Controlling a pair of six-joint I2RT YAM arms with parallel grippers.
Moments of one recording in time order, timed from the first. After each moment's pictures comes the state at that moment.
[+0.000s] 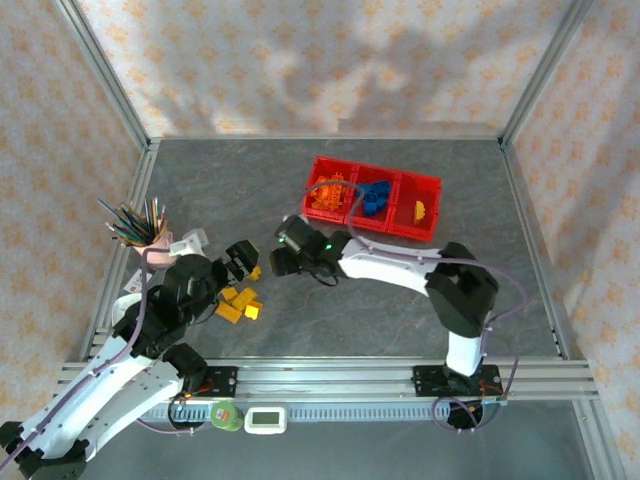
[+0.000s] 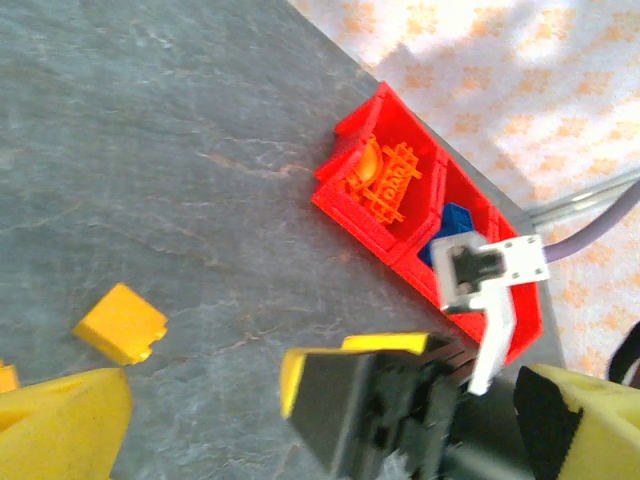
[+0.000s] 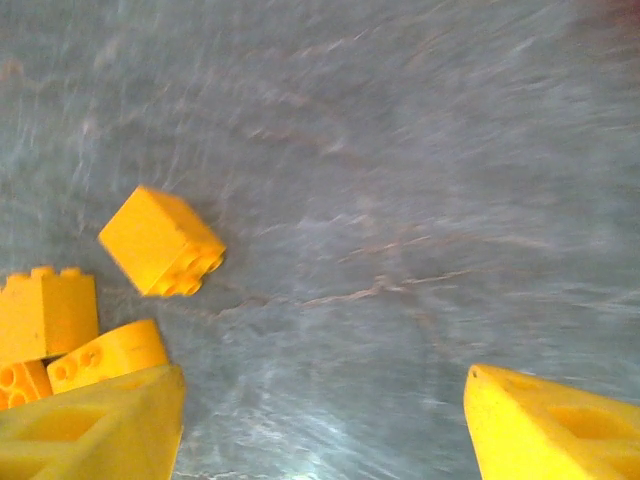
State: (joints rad) left arm -0.60 0.54 0.64 -0.62 -0.31 -0.99; right arm 1.01 1.87 1.35 -0.43 0.10 0.61
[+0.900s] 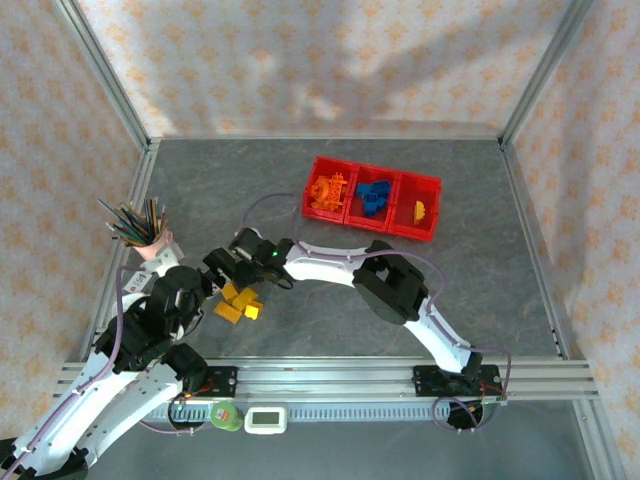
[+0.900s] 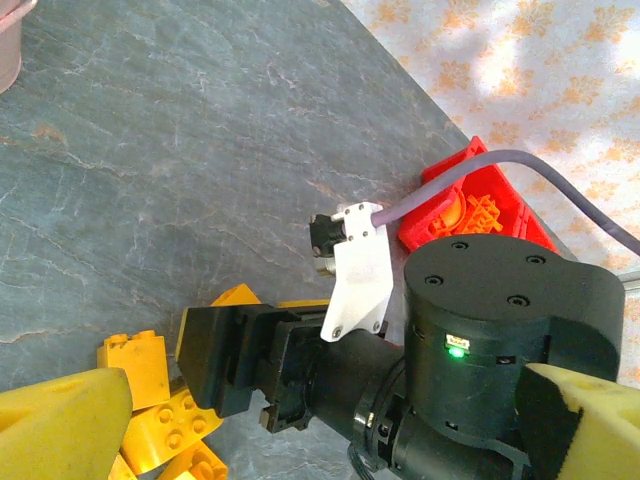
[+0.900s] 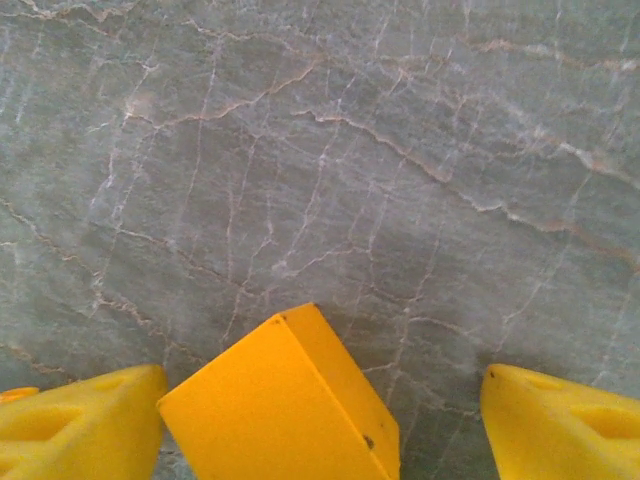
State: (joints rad) left arm -0.60 0.44 0.68 -0.85 -0.45 -1.10; right arm 1.08 2.30 1.78 -0.46 0.12 0.49
